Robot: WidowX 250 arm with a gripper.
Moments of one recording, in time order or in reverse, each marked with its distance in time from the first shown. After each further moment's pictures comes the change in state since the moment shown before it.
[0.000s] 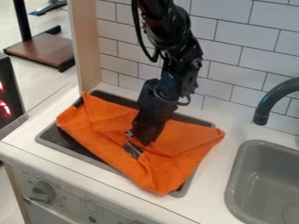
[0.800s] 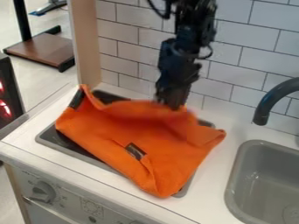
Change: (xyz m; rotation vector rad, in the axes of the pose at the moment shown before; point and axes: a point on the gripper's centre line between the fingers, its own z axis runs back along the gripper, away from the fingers) arm 0.012 -0.043 0.066 -0.160 0.135 0.042
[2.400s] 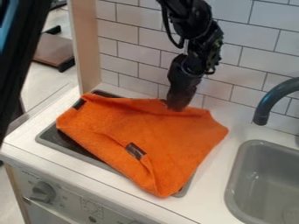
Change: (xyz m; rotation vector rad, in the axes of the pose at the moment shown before) arm 0.028 -0.055 -0.061 -0.107 -0.188 0.070
